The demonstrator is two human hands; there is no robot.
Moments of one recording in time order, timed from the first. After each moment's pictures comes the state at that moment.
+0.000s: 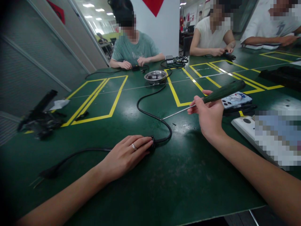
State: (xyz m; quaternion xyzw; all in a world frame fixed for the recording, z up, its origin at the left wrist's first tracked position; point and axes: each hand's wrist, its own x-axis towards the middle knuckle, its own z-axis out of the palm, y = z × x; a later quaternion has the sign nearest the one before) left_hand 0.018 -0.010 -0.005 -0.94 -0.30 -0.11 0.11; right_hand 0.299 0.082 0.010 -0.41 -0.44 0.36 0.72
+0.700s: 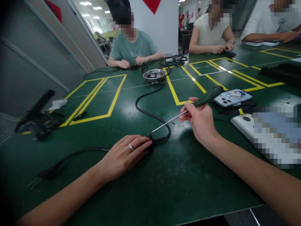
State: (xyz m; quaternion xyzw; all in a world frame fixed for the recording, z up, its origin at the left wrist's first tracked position) left_hand 0.019 -0.008 -0.009 -0.94 -0.30 -0.13 0.09; right_hand 0.284 0.063 0.012 -0.42 -0.39 0.51 0.64
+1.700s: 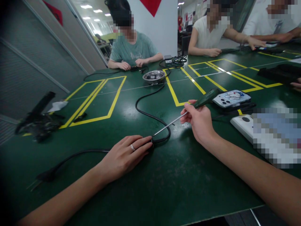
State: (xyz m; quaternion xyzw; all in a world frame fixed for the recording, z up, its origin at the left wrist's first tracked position) left_hand 0.018 -0.009 -0.006 -0.94 -0.31 -0.11 0.08; right_hand 0.284 0.066 0.009 -0.43 -0.38 0.52 0.64
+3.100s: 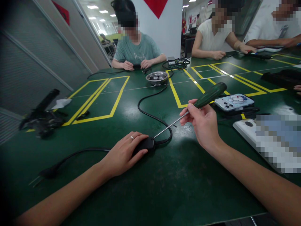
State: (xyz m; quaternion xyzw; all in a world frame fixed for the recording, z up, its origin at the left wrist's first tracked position) left_hand 0.014 -0.003 -0.005 -0.88 -0.44 -0.12 -0.09; right_hand 0.282 0.053 0.021 -0.36 -0.47 0.49 0.64
